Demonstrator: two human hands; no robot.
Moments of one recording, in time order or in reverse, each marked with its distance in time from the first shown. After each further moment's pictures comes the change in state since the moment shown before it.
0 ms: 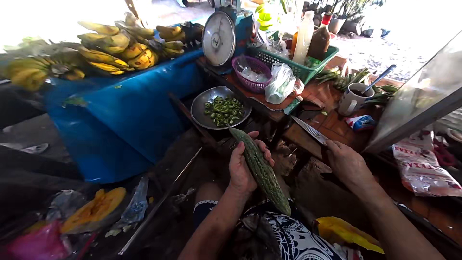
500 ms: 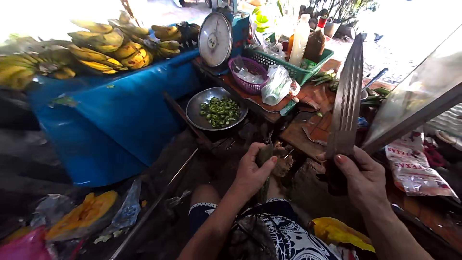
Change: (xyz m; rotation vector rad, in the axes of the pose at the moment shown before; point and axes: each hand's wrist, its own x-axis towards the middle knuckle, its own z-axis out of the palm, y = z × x) left_hand -0.005 -0.006 0.010 1.120 -0.070 0.192; right_hand -0.041 -0.043 -0.052 1.295 0.286 -0.259
